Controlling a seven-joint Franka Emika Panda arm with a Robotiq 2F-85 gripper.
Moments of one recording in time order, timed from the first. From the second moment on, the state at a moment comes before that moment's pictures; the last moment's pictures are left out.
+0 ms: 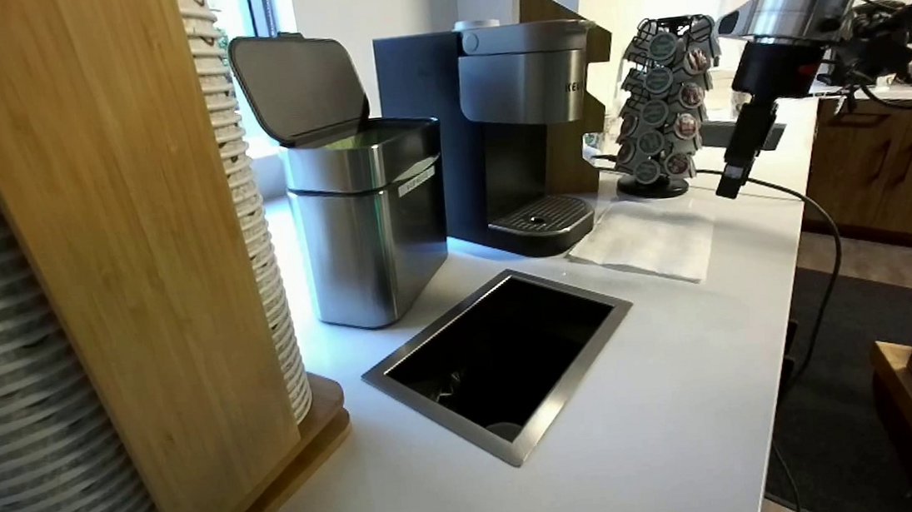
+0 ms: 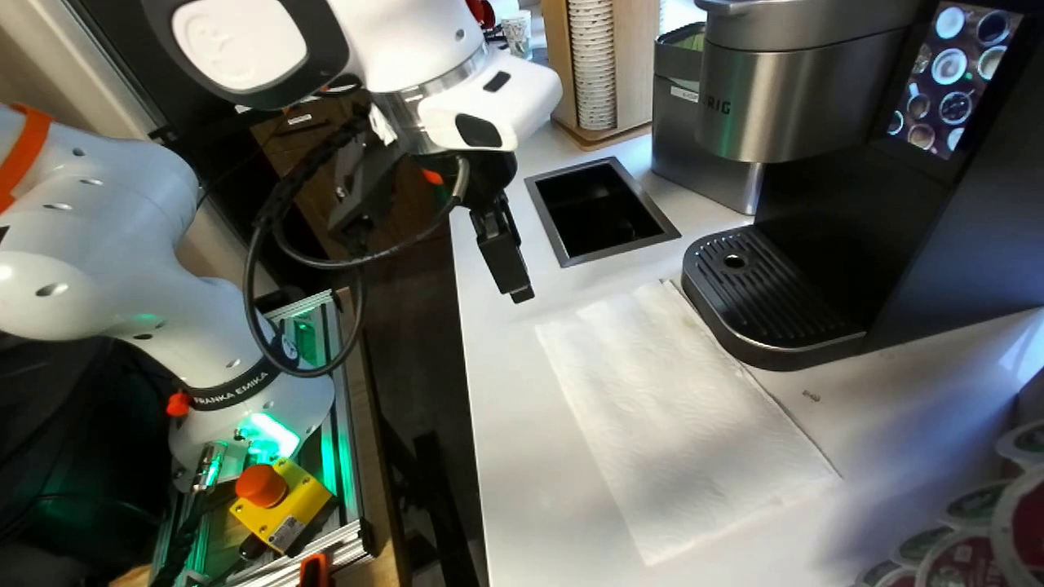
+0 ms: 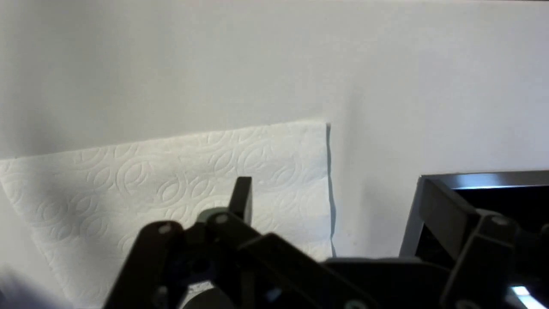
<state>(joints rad) -0.16 -0.55 -0.32 -2.74 -0.10 2.34 -0.20</state>
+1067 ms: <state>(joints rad) -0.23 -0.24 -0.33 -2.62 -0.01 2.59 -0.13</state>
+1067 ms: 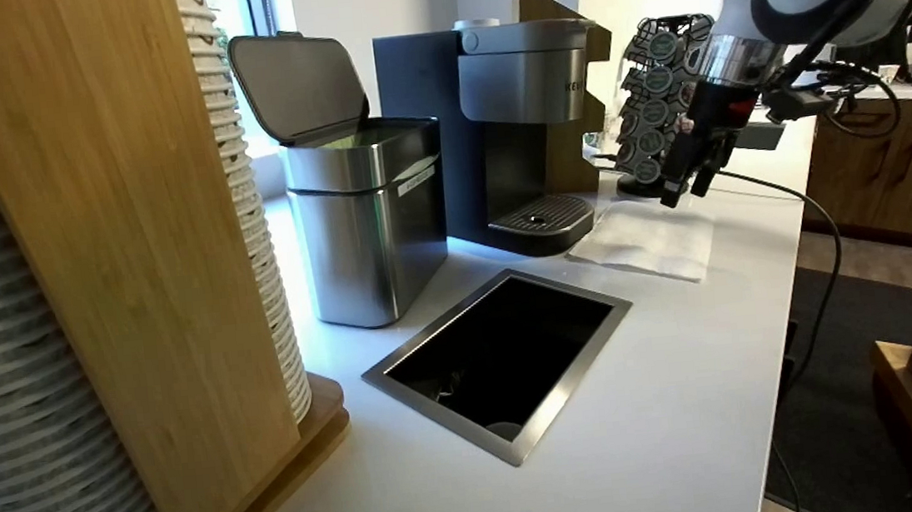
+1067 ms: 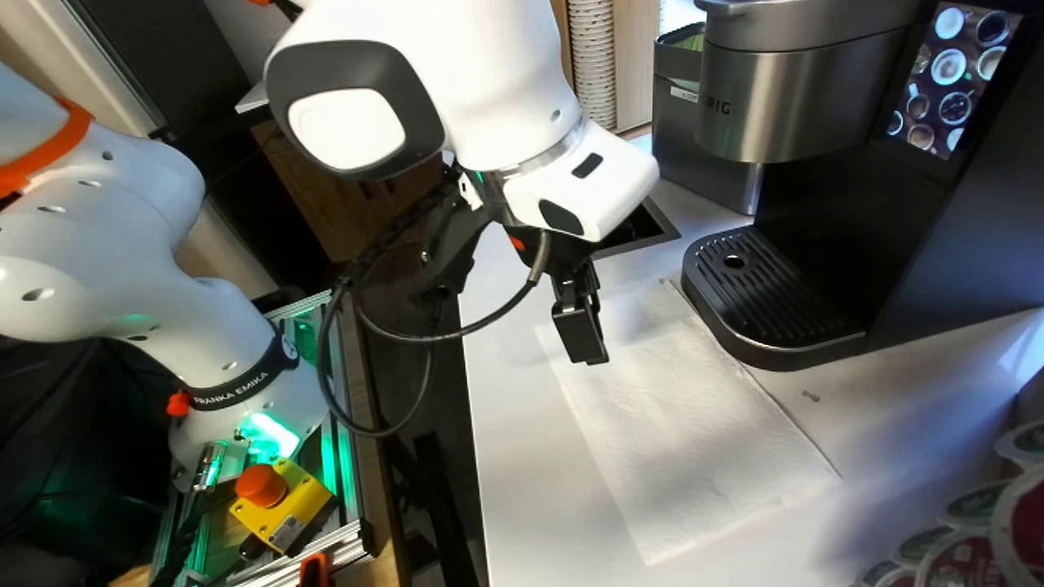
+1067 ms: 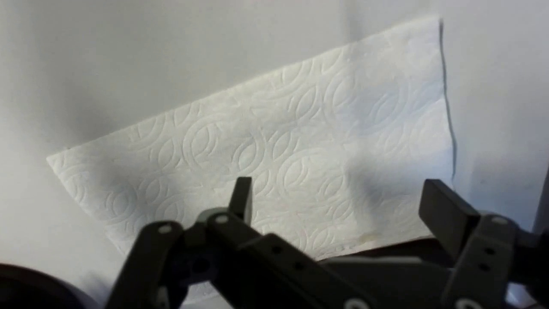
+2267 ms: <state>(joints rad) -0.24 0.04 -0.31 -2.53 0.26 2.68 -0.23</state>
